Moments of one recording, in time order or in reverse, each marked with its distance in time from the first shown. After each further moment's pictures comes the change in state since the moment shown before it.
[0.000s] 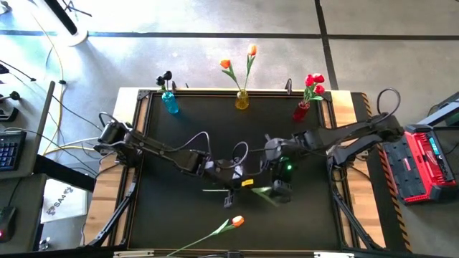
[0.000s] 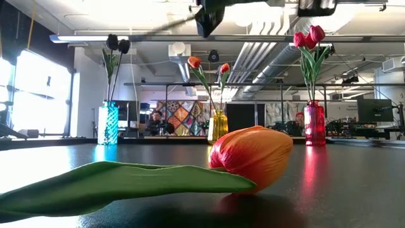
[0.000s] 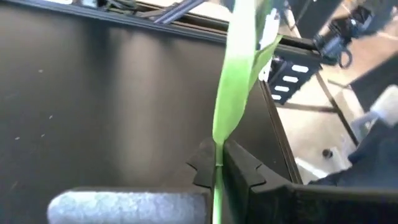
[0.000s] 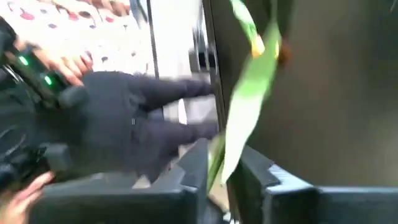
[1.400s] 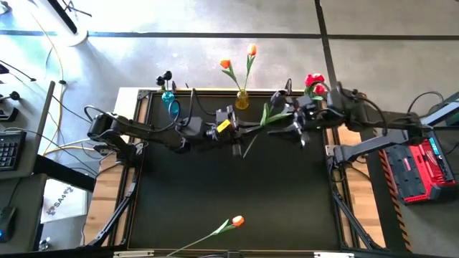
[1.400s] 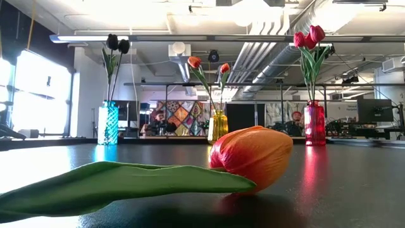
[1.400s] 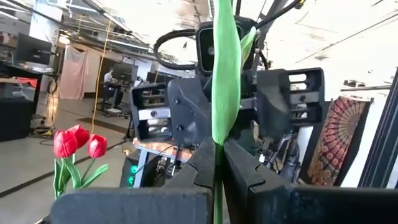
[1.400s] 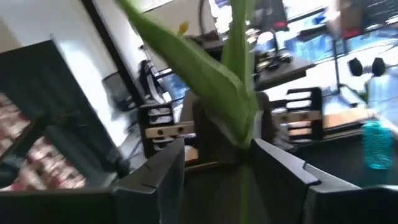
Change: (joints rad) left arm 0.159 -0.147 0.000 0.692 -0.295 0.178; right arm -0.189 -0.363 0.000 0.491 0.447 -0.370
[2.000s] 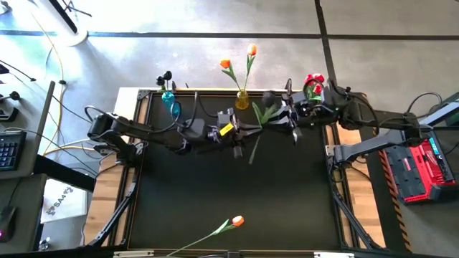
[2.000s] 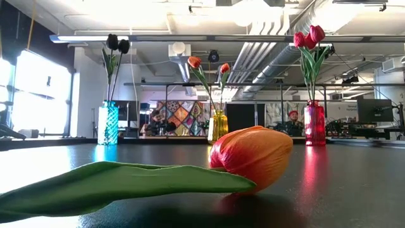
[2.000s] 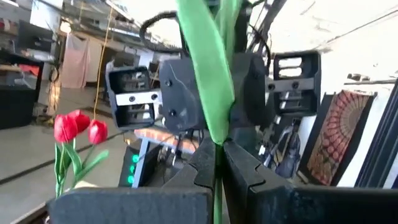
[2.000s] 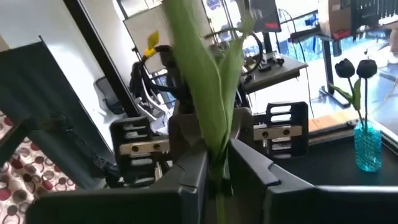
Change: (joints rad) left arm -0.015 0.001 0.000 -0.045 -0.013 -0.027; right arm -0.069 0.043 0.000 0.035 -0.021 -0.003
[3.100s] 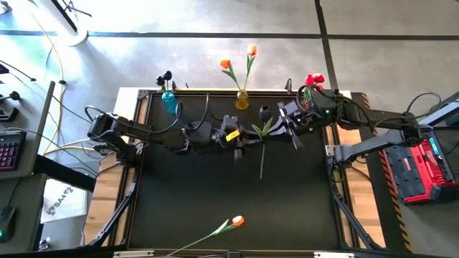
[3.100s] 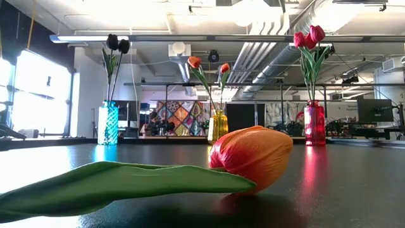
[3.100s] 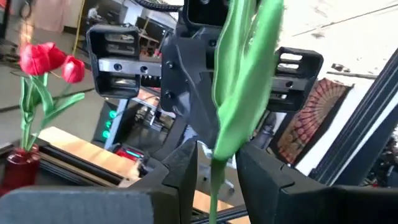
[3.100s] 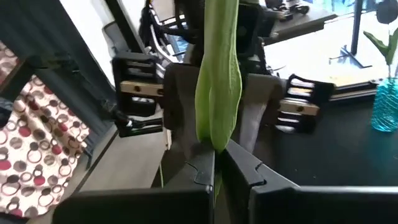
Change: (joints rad) left arm -0.007 0.003 -0.001 -0.144 0.074 -0.207; right arm 0.000 0.012 0.000 -0.177 -0.133 -0.087
